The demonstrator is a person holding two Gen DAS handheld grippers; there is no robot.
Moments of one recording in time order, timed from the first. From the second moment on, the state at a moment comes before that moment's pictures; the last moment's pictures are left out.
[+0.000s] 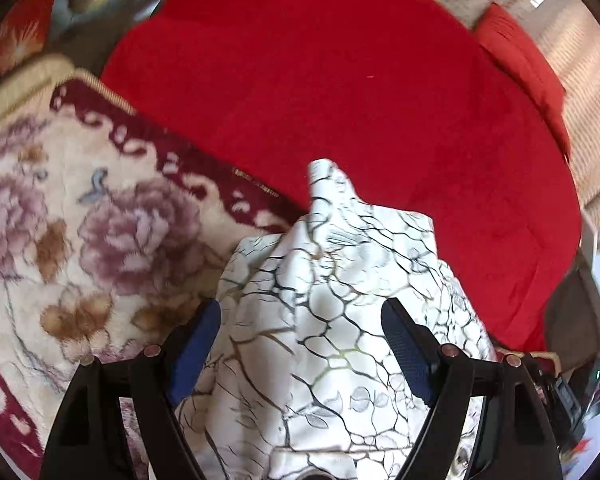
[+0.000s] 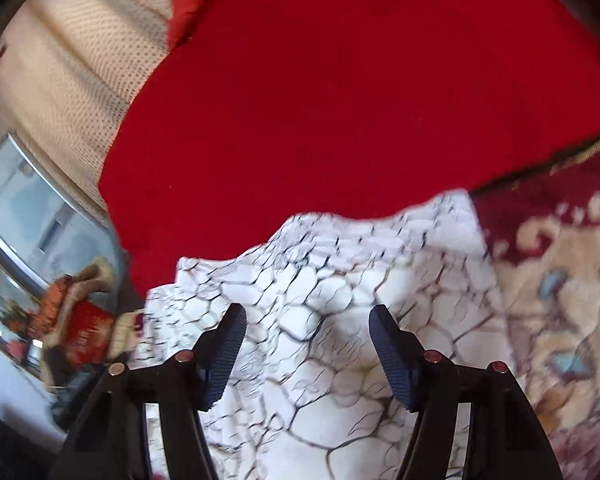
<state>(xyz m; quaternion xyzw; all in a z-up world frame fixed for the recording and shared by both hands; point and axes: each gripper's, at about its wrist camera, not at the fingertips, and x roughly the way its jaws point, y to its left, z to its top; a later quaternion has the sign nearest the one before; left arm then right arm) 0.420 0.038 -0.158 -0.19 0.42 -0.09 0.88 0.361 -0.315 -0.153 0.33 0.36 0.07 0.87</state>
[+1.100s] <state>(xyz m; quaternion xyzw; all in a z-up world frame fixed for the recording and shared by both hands) 0.434 -0.130 -0.213 0.18 0.41 -0.01 0.90 0.415 -0.294 -0.179 0.30 0.42 0.06 0.85</state>
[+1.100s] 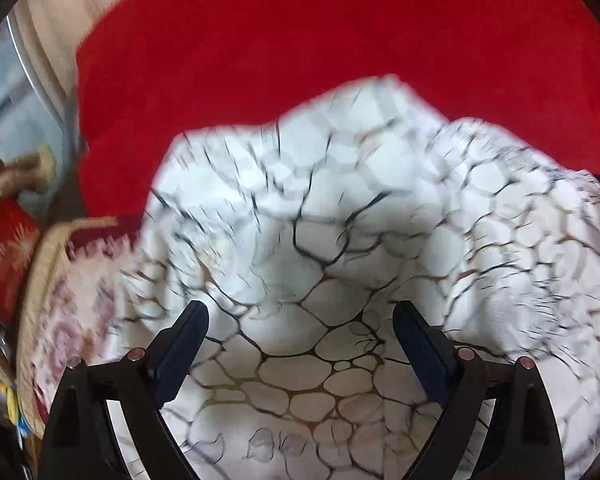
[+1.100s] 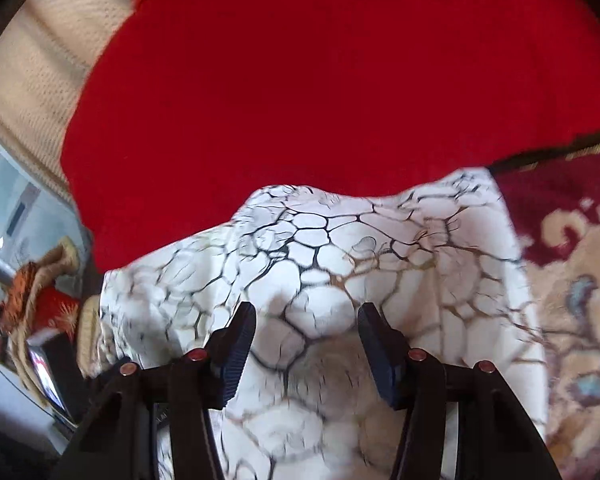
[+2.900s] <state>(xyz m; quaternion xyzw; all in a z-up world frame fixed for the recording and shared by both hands) 0.373 -0.134 -0.225 0.10 0.40 -0.07 0.91 0.349 -0.293 -0.201 0.15 0.44 -0.09 0.88</state>
